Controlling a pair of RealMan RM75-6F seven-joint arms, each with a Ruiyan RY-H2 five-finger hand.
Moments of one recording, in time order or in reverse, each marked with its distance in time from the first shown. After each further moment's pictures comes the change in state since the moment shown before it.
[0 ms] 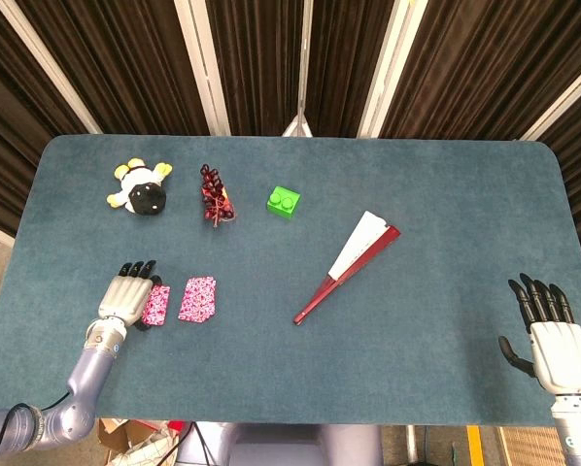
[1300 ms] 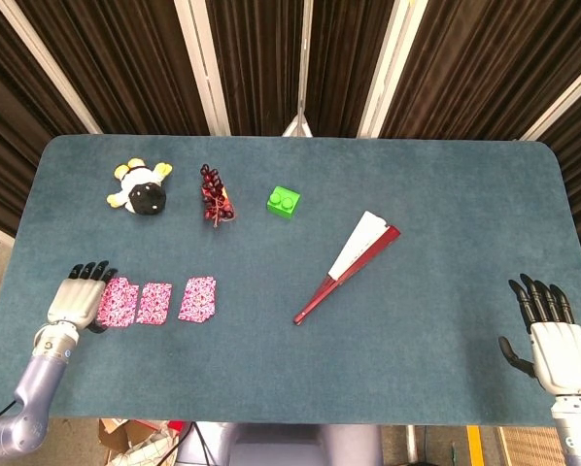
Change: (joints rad) left arm 0.100 0.157 0.051 0.024 0.090 -0.032 -0.089; right arm -0.002 0.000 0.000 -0.003 0.002 0.001 -0.001
